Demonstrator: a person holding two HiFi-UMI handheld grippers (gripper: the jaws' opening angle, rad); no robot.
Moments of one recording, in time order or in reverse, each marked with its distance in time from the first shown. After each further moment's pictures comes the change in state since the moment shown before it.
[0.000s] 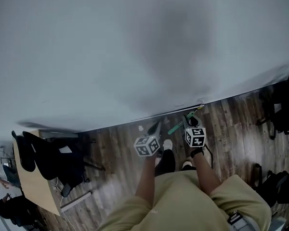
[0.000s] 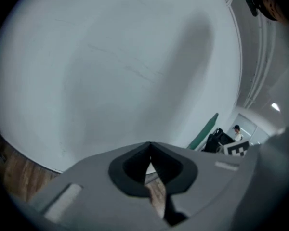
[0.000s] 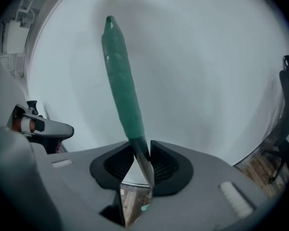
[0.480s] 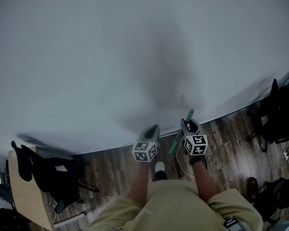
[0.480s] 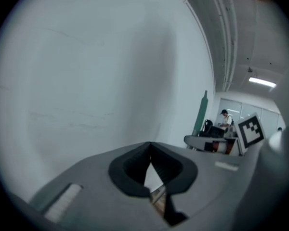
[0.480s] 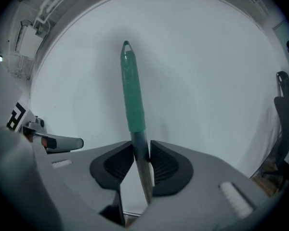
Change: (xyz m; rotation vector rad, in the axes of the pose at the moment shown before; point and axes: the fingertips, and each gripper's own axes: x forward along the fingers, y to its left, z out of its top) left arm 0.004 -0.118 0.096 0.335 -0.127 -0.120; right arm -0.099 -0.027 0.151 -0.049 -0.294 -0.027
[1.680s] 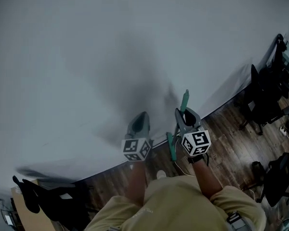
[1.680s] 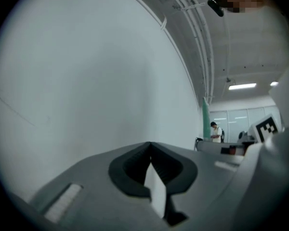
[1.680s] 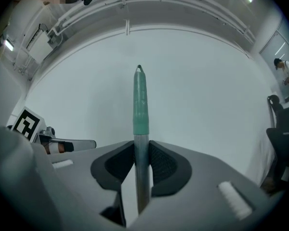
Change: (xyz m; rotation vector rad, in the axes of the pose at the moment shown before) left arm -0.007 -0.060 0.175 0.156 -0.300 -0.145; right arm -0.070 0.021 0.169 -0.064 -0.345 -0.087
